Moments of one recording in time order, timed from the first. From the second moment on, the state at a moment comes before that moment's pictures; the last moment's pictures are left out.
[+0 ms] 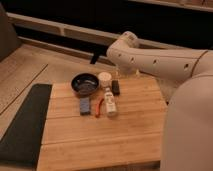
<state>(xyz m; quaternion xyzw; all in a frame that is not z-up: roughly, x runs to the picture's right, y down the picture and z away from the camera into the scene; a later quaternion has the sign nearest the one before) 0.145 -0.080 0.781 -0.01 0.18 0.72 0.67</state>
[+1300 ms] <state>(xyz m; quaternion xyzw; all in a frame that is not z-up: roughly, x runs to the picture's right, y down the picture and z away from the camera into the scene) 0.170 -0.065 0.870 -0.08 0.20 0.74 0.64</state>
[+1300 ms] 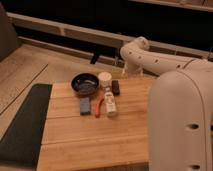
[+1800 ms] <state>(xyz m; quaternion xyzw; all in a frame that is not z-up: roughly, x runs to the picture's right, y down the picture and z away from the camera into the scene) 0.146 -0.040 0.926 -0.10 0.22 0.68 0.69</state>
